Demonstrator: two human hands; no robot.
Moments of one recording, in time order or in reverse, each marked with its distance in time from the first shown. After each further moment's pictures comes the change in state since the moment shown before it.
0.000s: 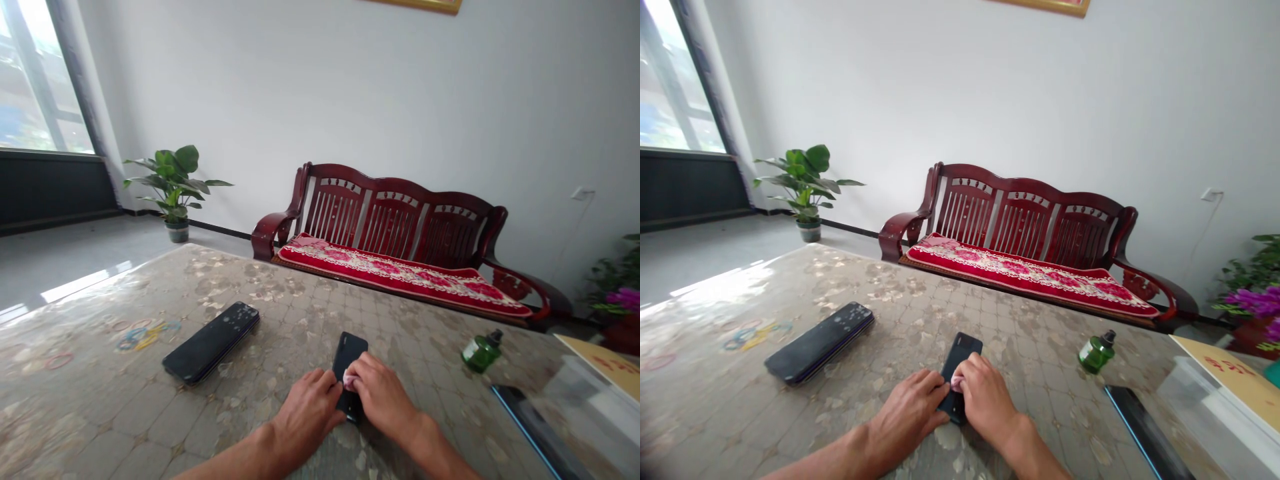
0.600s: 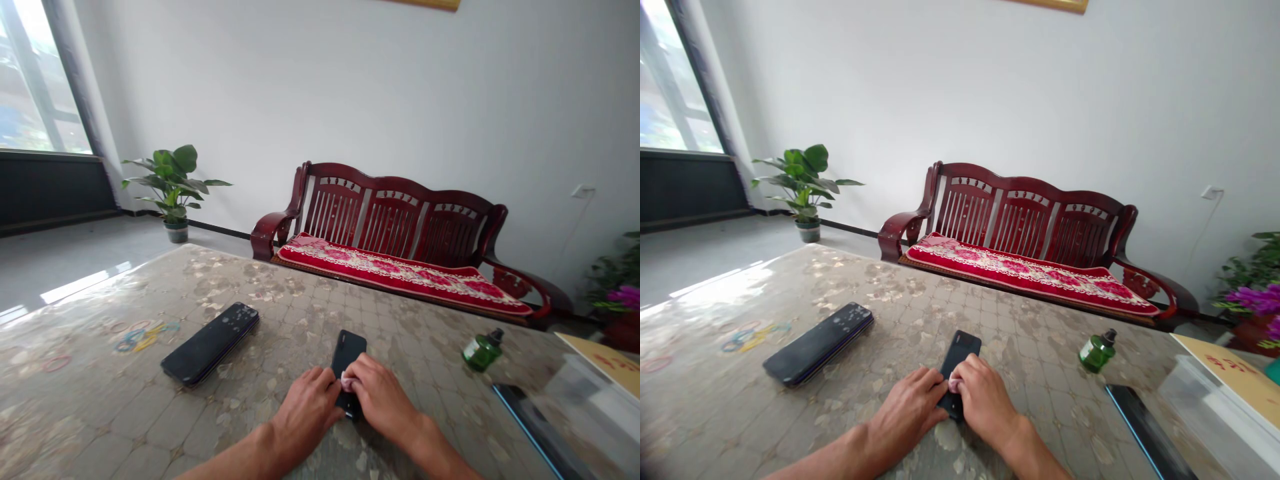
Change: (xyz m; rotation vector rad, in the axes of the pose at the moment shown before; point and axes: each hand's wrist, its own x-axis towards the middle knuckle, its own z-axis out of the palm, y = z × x) left_hand 0.001 -0.001 -0.004 0.004 -0.015 -0.031; right_hand 0.000 -0.003 0.002 0.046 -0.019 0.002
